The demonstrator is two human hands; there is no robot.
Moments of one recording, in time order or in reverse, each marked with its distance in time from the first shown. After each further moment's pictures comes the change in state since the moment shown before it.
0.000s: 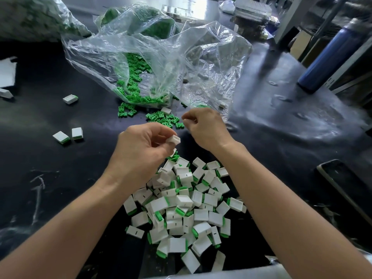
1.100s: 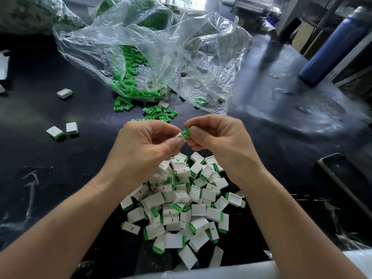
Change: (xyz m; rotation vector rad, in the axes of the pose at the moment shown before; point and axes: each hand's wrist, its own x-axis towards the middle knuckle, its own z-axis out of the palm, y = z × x) left_hand -0.006 0.009 0.003 -0.130 -0.118 -0.017; right_hand -0.068 -0.005 -0.025 0.911 -0.082 -0.047
